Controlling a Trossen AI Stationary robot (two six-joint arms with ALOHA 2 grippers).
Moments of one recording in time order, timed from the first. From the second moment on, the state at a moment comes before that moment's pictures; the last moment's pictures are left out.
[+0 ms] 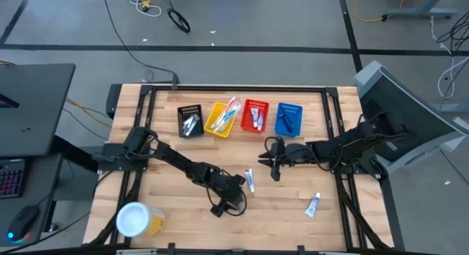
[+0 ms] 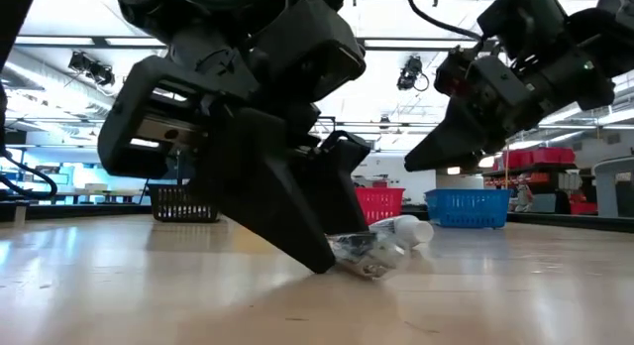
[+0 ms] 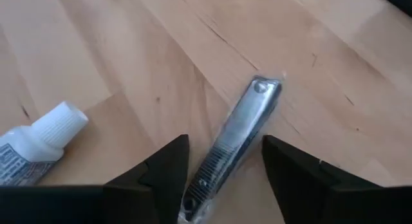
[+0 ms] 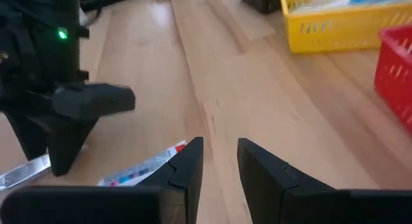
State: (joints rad) left arm -0.32 2.07 1.12 0.13 0.18 0.22; right arm 0.16 1.45 0.40 0.56 0.21 0.35
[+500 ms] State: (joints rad) left arm -0.30 2.07 1.12 0.13 0.15 0.16; right arm 0.16 1.47 0.40 0.57 0.21 0.35
